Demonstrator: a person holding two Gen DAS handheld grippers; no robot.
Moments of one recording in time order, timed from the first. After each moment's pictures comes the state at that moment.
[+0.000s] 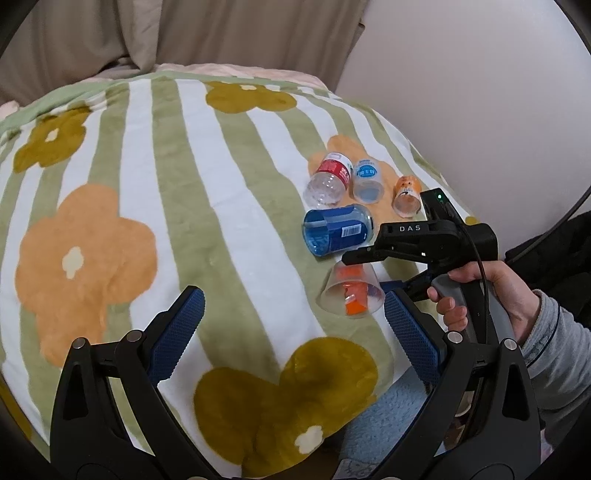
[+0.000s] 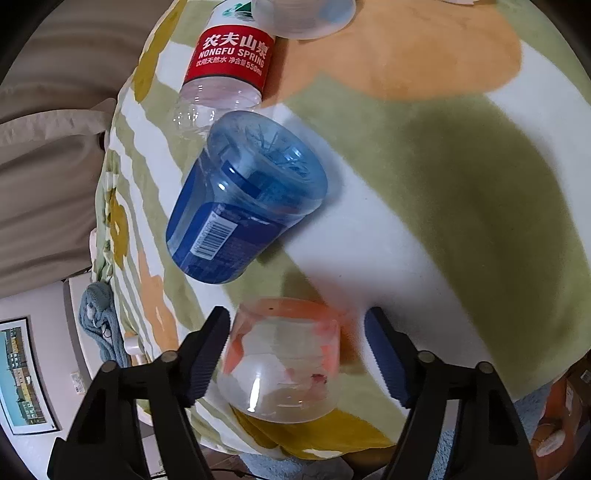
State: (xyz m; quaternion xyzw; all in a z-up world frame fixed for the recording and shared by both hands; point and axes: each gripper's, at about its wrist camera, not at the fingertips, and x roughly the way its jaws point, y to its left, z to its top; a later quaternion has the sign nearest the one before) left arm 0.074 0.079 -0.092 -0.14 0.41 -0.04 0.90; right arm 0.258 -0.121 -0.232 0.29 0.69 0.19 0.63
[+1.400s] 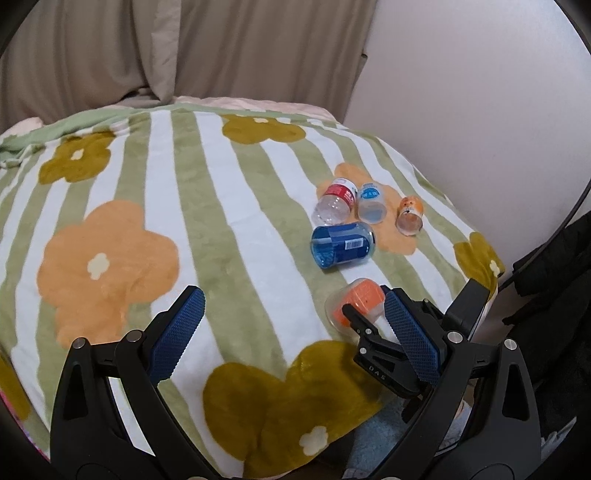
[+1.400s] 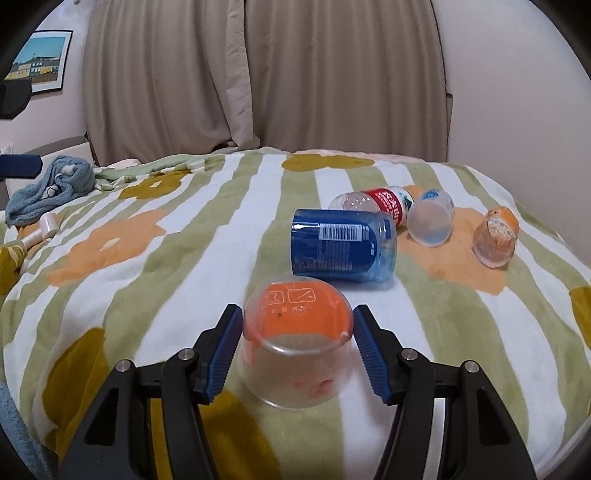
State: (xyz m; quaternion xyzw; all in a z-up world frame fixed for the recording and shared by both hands) left arm 0.031 0.071 -0.082 -0.12 0.35 0.00 0.93; right arm 0.106 -0.083 -0.215 -0.06 0.26 0.28 0.92
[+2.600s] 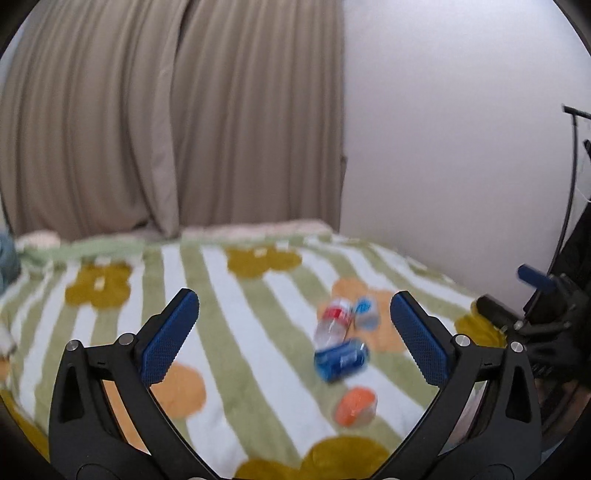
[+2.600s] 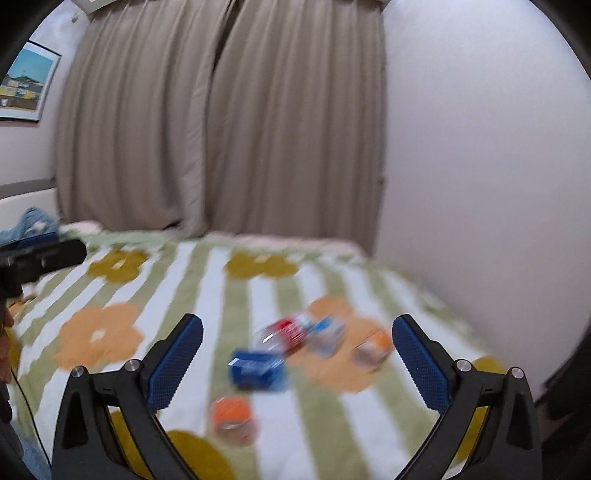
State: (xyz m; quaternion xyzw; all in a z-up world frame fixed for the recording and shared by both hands) left arm 0.002 0.037 0.013 -0.02 0.12 0.02 0.99; right arm 0.035 -0.154 -0.014 -0.06 0.12 0.14 0.98
